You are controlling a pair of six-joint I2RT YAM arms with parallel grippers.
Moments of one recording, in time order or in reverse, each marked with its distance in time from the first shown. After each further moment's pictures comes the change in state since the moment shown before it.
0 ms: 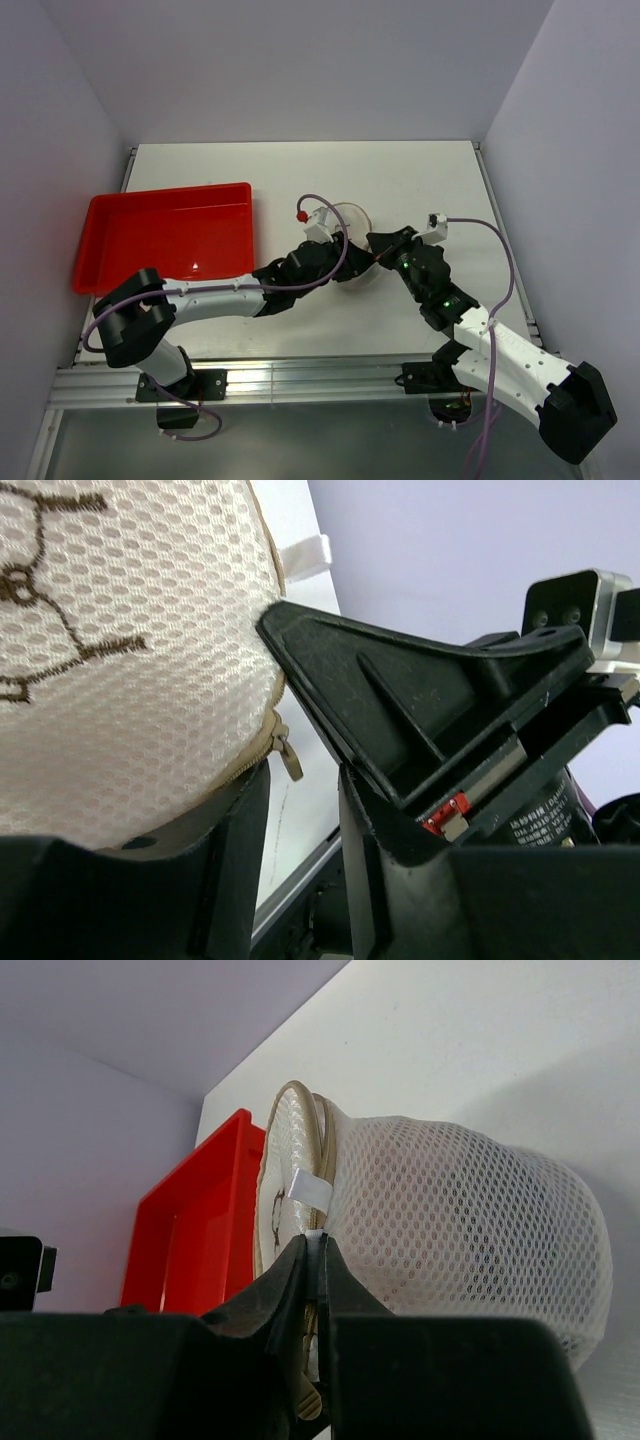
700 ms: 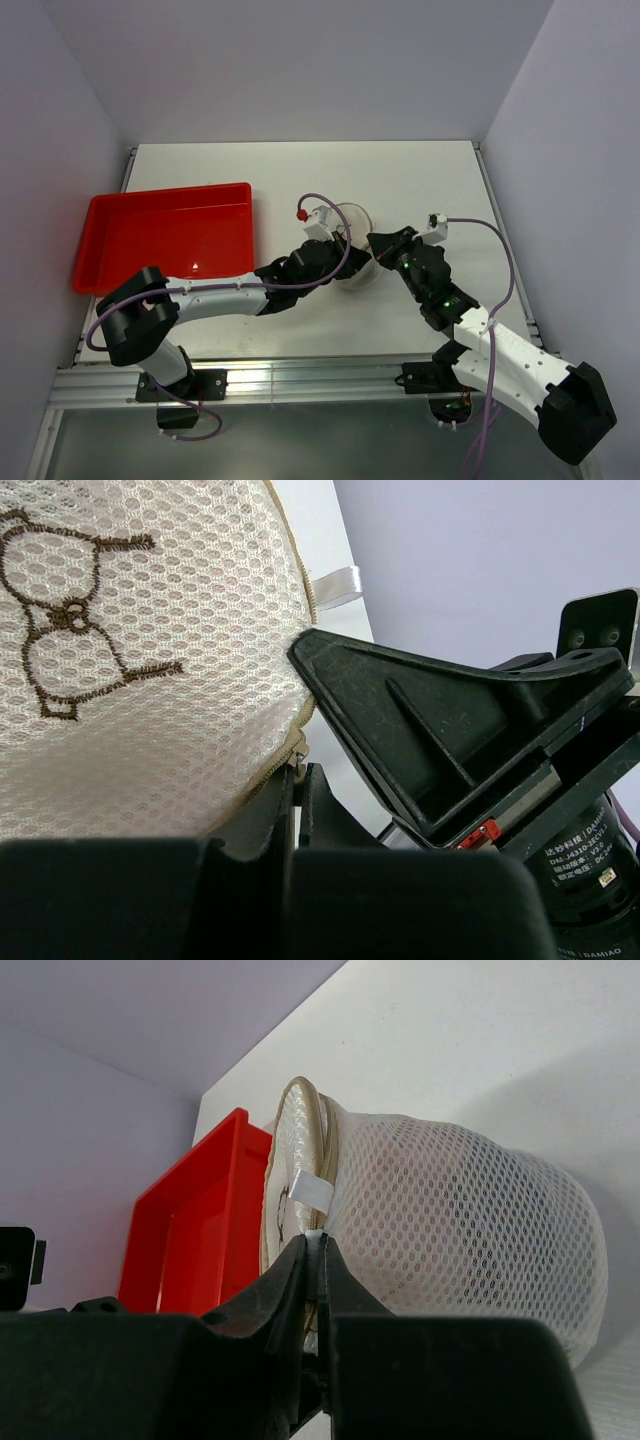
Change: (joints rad) left arm 0.005 0.021 0.022 -0.031 -0.061 0.049; right arm -0.010 0.000 -0.007 0.007 -0.010 -0.008
